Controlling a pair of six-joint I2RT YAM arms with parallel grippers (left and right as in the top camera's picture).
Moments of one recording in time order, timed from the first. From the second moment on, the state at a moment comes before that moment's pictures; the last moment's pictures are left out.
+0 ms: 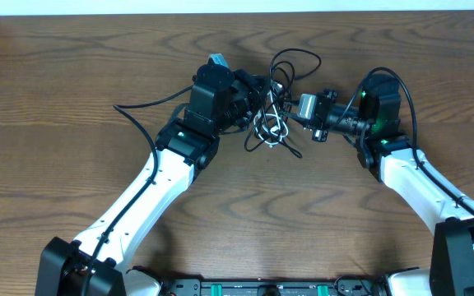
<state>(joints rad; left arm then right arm) -0.49 1.49 1.09 -0.02 0.23 -1.43 0.21 1.57 0.84 0.35 -0.96 -0.77</state>
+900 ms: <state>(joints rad) -0.56 1.49 1.11 -0.07 0.02 -1.39 0.21 1.57 0.83 0.46 -0.85 -0.37</state>
